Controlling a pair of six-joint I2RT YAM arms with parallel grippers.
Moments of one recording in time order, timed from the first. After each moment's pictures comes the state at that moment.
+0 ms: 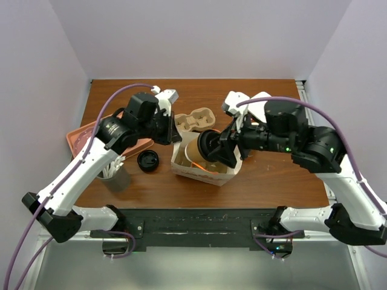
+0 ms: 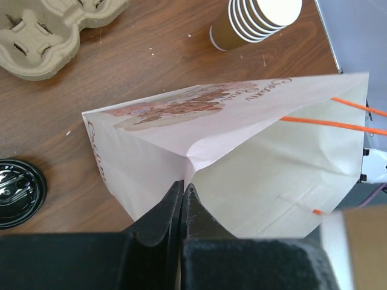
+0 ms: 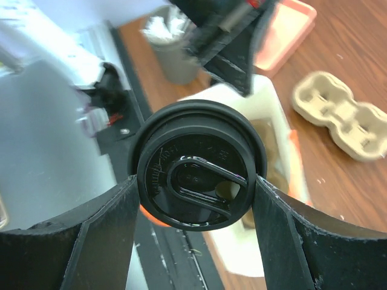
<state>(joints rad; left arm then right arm) -0.66 1.28 1.49 -0.89 0.19 -0.43 0.91 1.18 1.82 -1.06 -0.24 0.01</state>
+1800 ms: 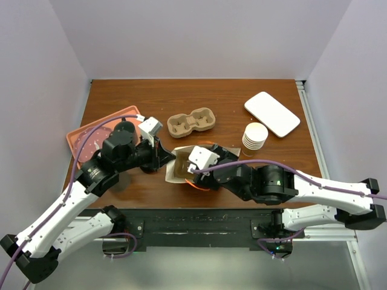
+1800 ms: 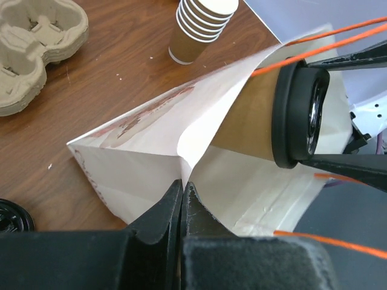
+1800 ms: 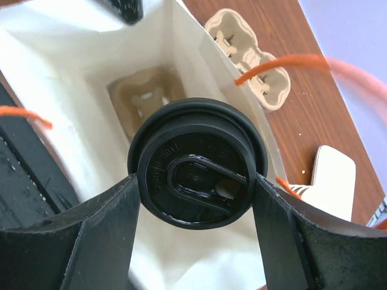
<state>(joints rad) -0.66 0.80 0.92 -0.48 0.31 -0.33 1.42 1.12 1.27 -0.77 0.65 -0.14</state>
